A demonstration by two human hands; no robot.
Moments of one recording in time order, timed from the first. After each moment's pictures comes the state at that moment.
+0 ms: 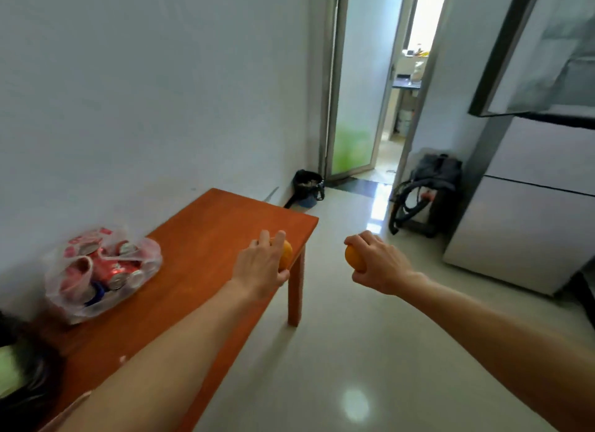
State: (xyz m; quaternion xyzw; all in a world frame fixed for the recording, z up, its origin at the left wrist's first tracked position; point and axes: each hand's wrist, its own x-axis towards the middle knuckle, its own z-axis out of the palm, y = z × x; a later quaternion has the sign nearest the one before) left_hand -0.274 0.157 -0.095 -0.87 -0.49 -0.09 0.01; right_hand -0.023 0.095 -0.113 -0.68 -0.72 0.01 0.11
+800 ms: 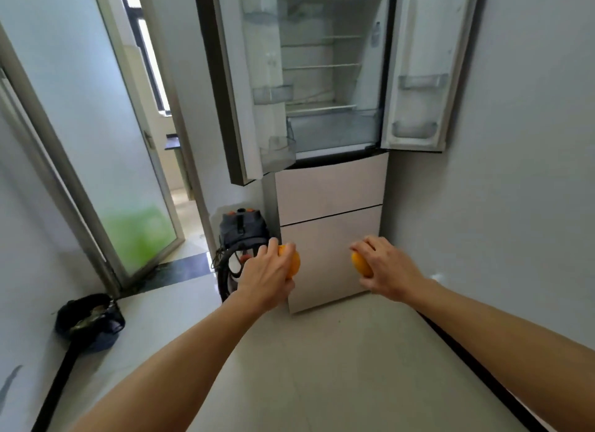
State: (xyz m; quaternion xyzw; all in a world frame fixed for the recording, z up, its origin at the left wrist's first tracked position) left_hand 0.349 0.289 -0.040 -0.99 -0.08 -0.12 0.04; right_hand 0.484 0.065 -0.056 -0.90 -0.41 -0.11 0.08
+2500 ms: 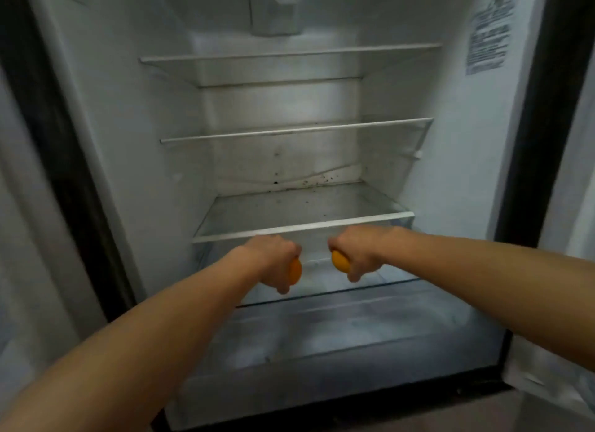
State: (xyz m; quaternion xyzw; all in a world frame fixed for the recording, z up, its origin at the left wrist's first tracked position) left_hand 1.285 0.576 0.118 -0.98 -0.10 0.05 0.13; right_hand 1.405 0.430 0.119 -0.86 -0.49 -0.01 -0.13
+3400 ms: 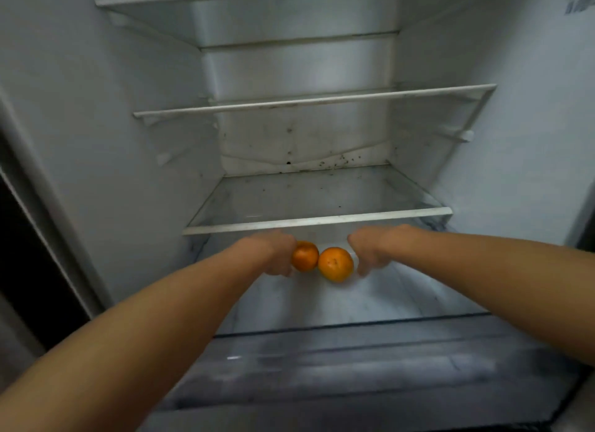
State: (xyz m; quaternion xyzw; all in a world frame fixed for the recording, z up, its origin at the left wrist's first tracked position) left_hand 1.363 0.632 0.080 -0.97 -0.21 0.12 0.07; right_hand 1.487 0.486 0.082 -0.86 -0.48 0.08 -0.17
